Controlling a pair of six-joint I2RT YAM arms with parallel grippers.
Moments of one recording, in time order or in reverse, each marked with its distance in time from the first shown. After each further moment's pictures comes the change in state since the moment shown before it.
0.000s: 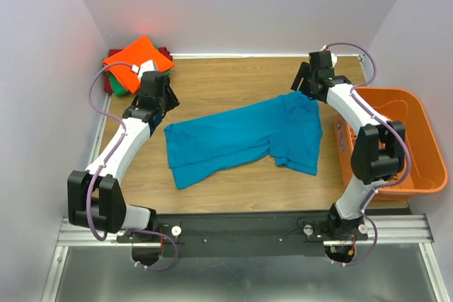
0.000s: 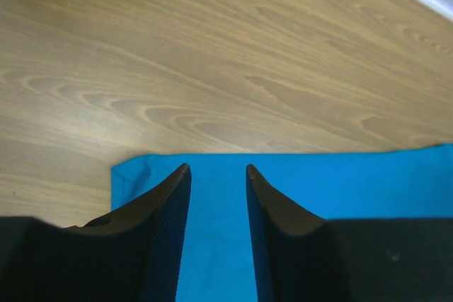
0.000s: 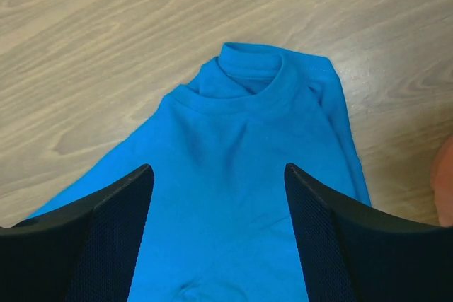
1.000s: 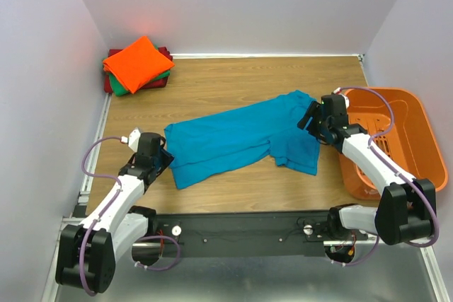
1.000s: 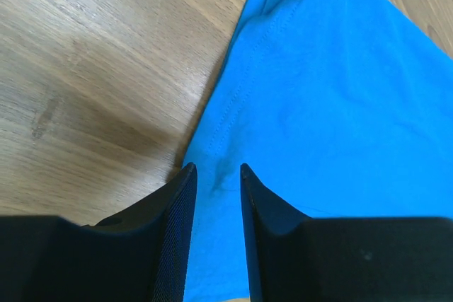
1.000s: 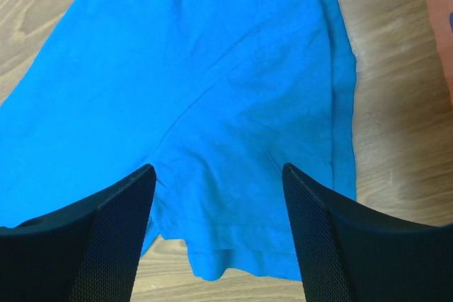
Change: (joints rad) left arm 0.012 -0.447 -0.702 -0.002 0.018 -0.394; right arm -0.004 -0.523 -0.634 0.090 -0.092 0.140
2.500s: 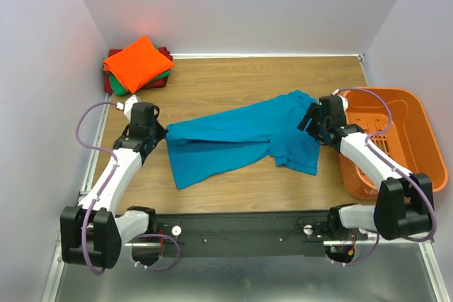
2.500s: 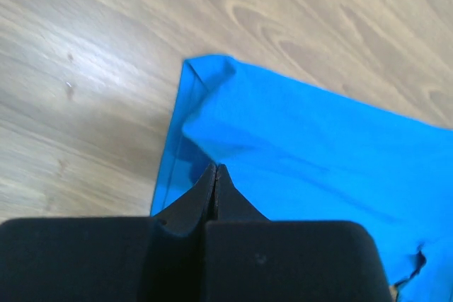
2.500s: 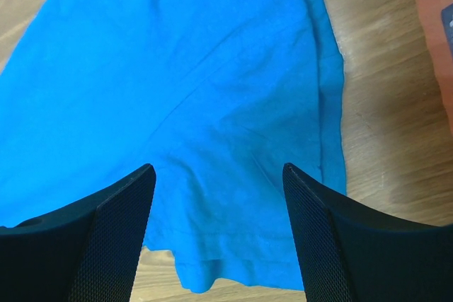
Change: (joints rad) left arm 0.052 0.182 0.342 -0.076 -0.005 0.209; right arm 0.000 0.028 -0.018 0.024 0.031 -0.003
